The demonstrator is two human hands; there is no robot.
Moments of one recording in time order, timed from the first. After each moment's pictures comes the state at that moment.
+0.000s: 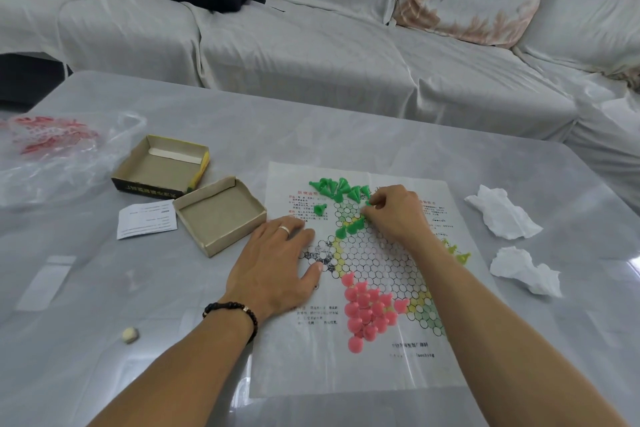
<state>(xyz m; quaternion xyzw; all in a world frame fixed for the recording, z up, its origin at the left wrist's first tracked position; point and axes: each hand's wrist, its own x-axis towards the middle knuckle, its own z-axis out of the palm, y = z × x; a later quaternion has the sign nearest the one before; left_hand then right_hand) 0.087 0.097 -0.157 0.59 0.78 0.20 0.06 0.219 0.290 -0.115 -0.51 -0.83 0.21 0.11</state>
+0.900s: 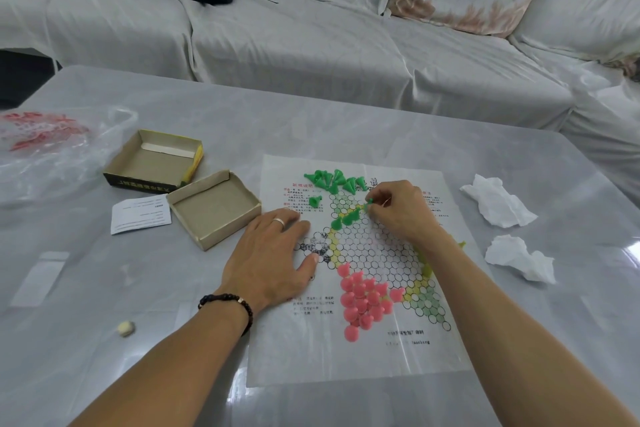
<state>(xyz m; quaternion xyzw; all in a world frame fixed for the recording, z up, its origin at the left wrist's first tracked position) 0.087 0.098 -0.157 0.60 0.78 0.20 0.05 0.241 0.283 -0.107 -0.45 -0.85 0.24 0.13</state>
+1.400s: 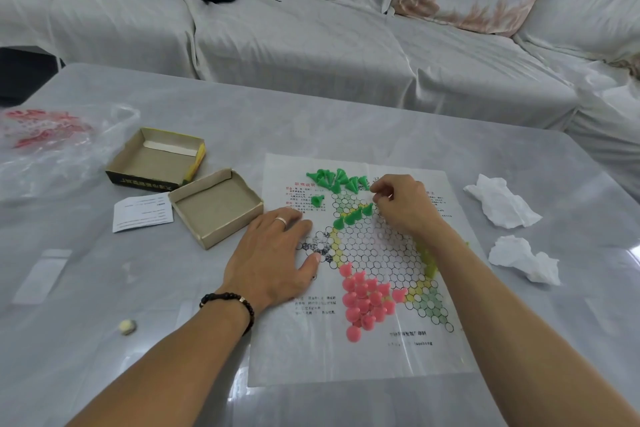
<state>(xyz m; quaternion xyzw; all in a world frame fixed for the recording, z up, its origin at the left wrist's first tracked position) 0.087 0.098 -0.157 0.60 0.78 0.19 0.05 0.236 0.290 -0.104 -0.45 -0.85 0.23 0.12</state>
